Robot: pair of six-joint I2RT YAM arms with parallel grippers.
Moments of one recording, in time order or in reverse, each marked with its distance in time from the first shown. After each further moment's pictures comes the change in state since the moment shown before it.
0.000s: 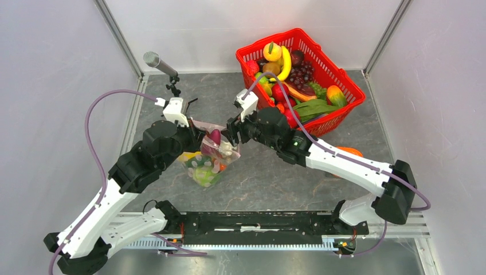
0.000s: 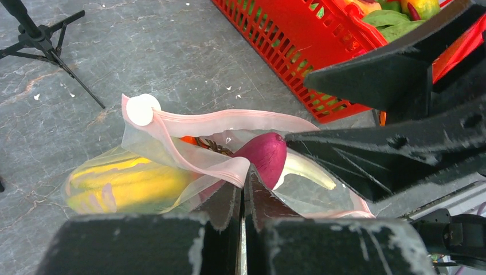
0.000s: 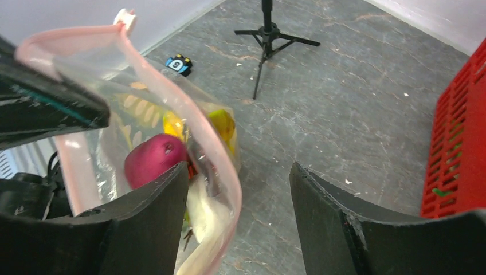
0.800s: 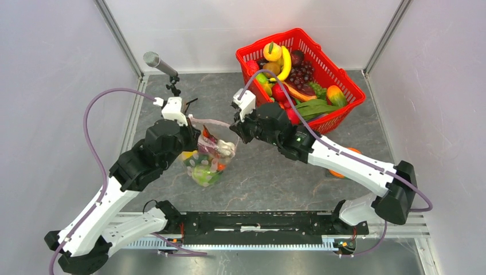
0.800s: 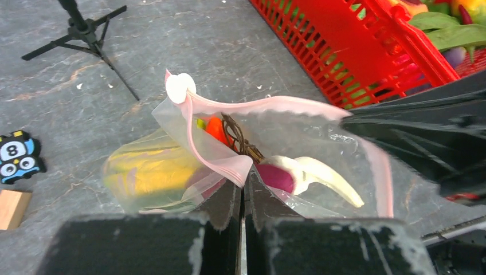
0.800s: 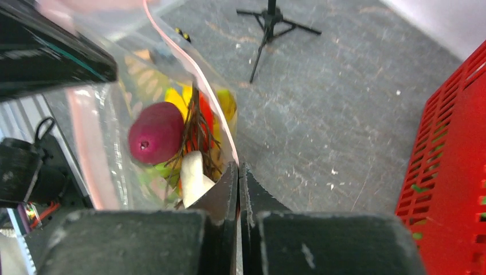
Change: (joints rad) left arm 0.000 0.012 0.008 -0.042 -0.084 0.003; right arm -0.017 0.031 0.095 -0.192 -0.043 -0.085
